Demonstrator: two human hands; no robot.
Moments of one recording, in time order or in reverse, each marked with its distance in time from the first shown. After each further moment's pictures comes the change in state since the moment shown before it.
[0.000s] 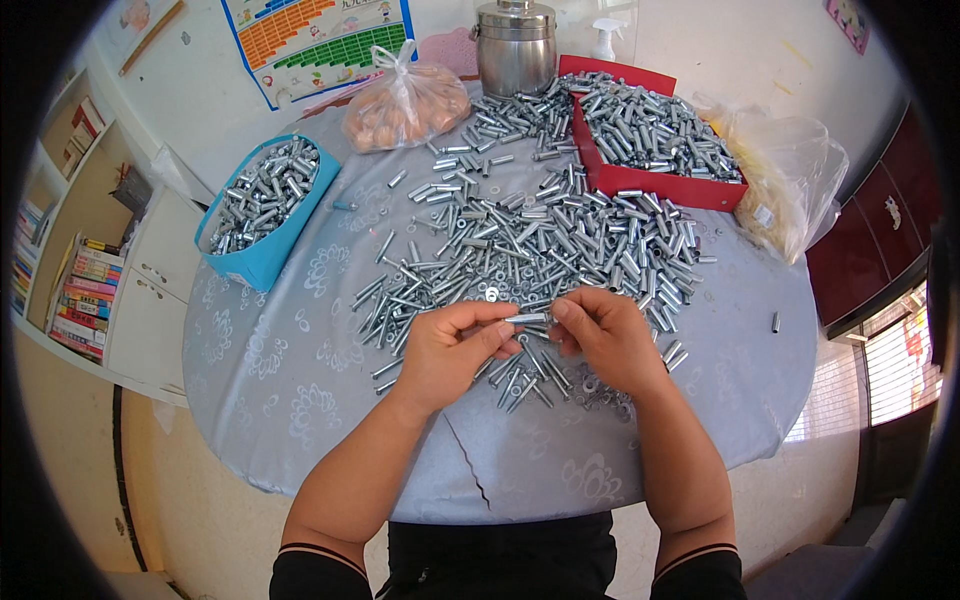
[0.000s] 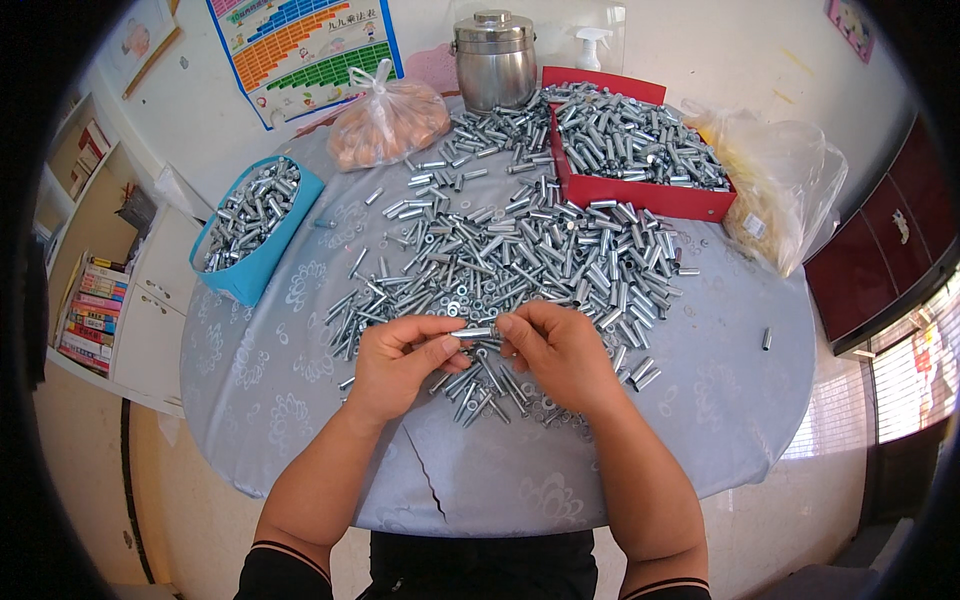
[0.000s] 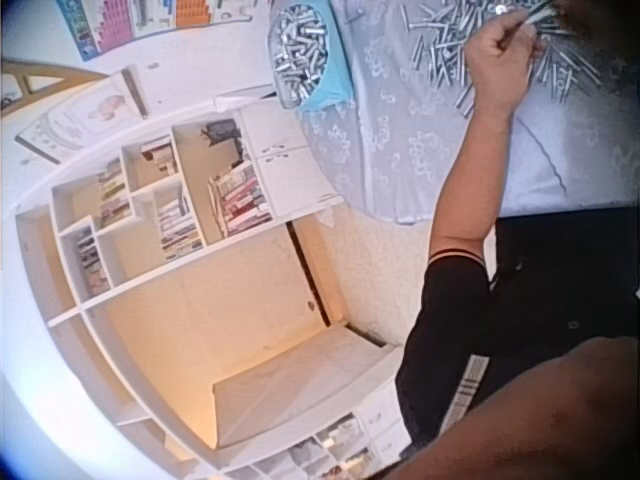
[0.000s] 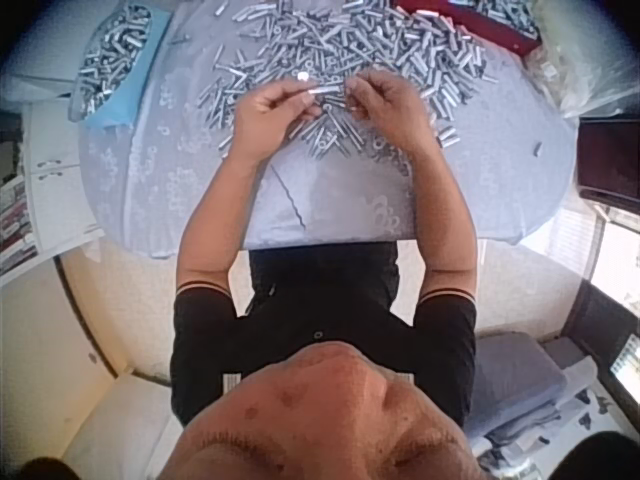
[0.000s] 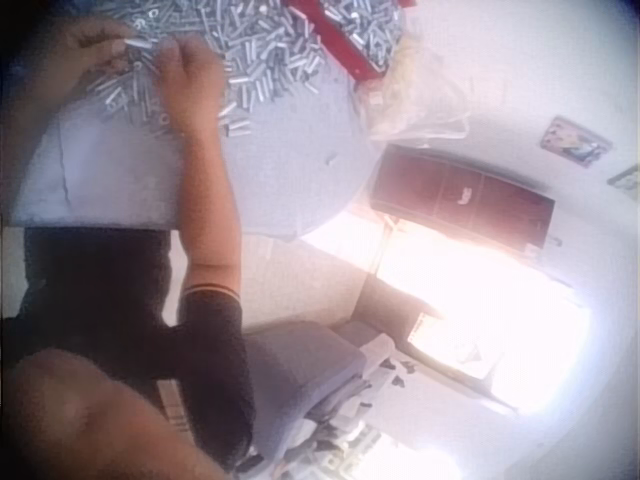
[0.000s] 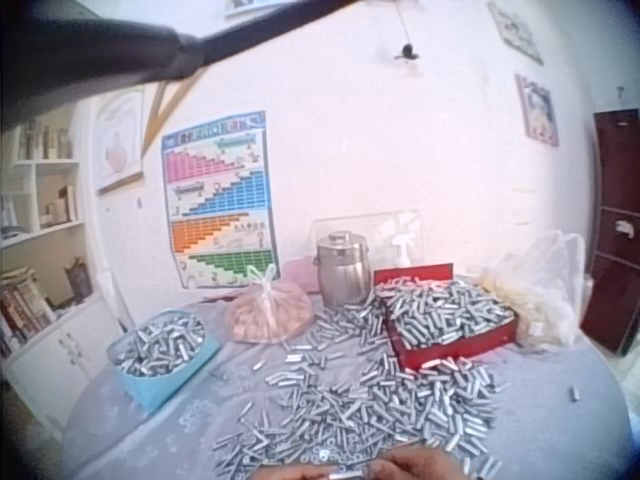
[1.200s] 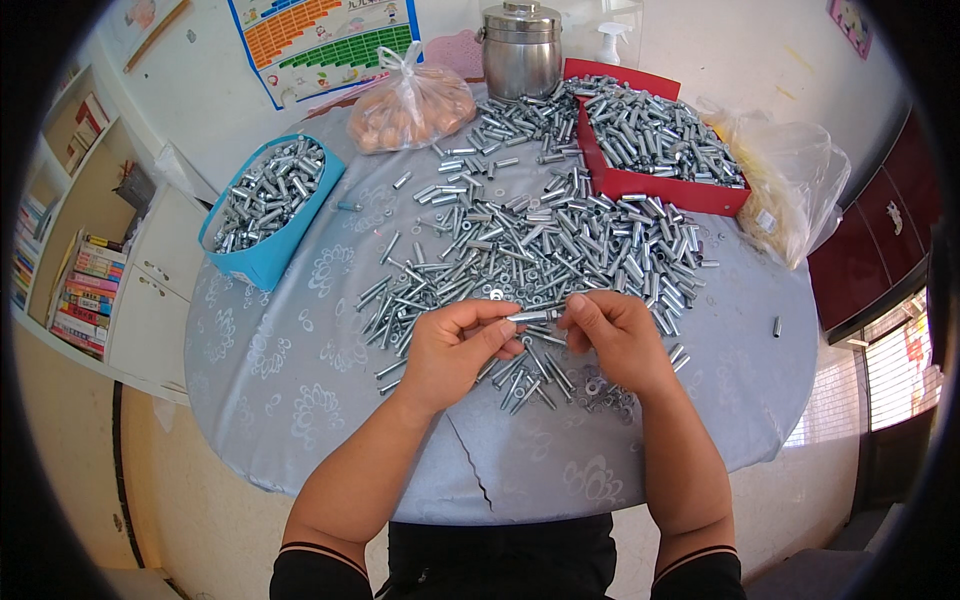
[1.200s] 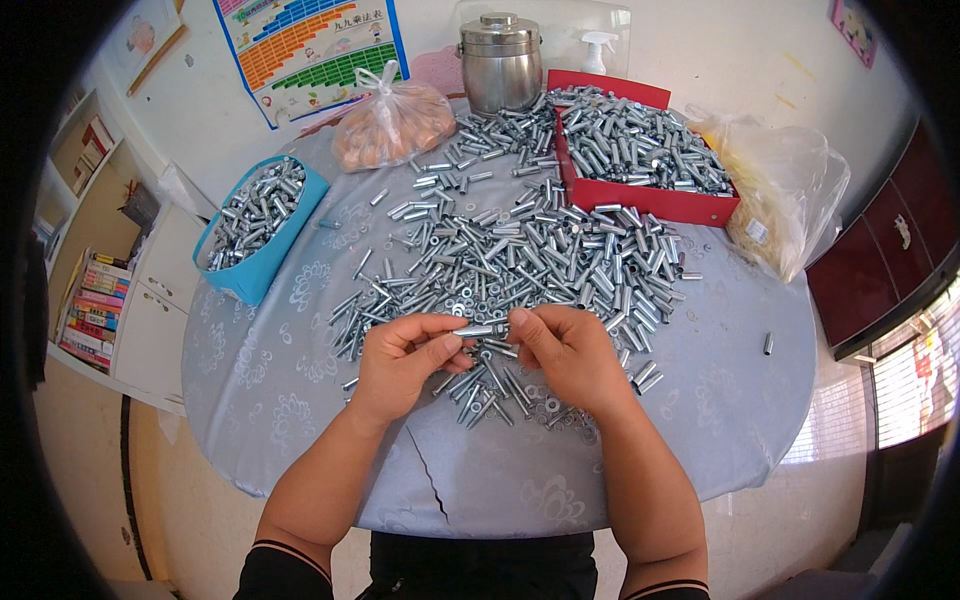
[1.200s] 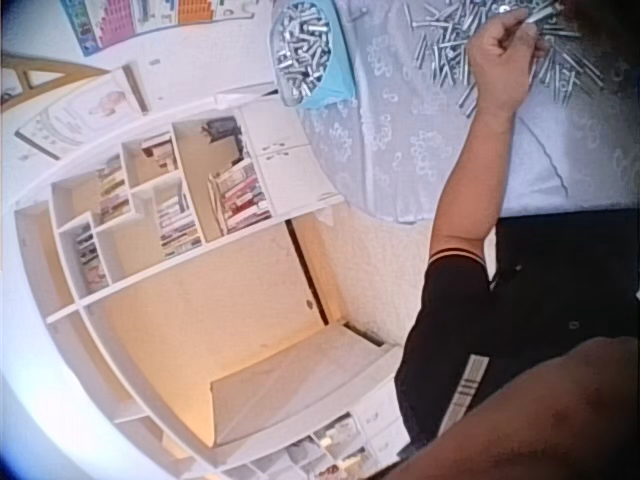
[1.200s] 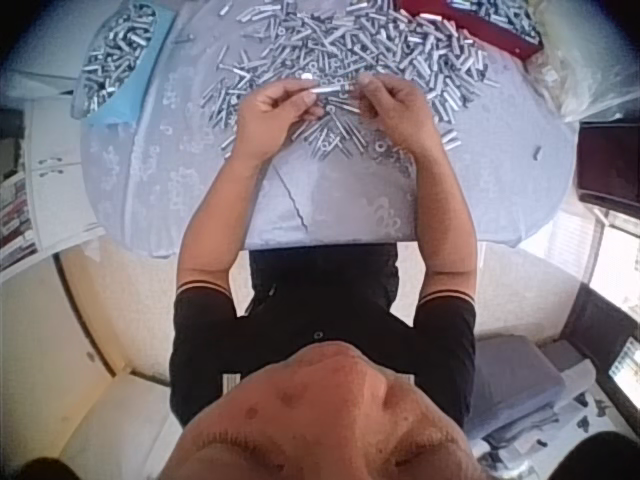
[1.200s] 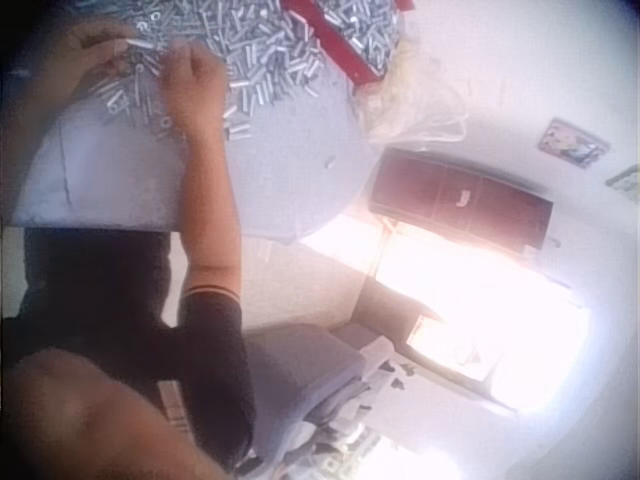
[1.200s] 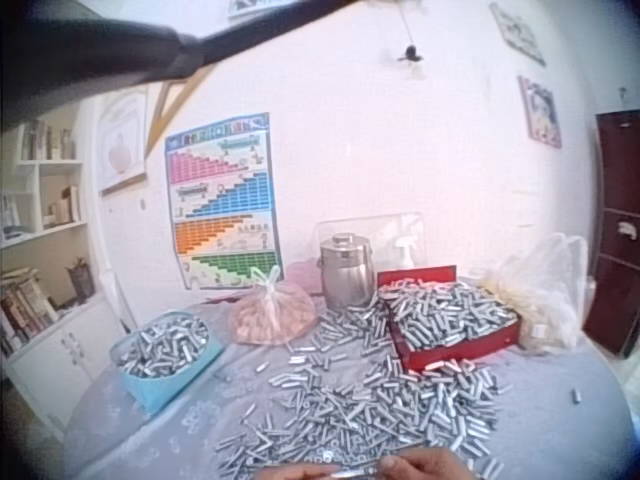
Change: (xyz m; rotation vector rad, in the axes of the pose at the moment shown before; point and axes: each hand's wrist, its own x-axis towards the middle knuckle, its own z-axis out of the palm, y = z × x) left_hand 0.001 0.001 -0.001 -0.040 0.008 -0.009; right_hand 0.004 0.013 -0.011 0.040 -0.074 -0.012
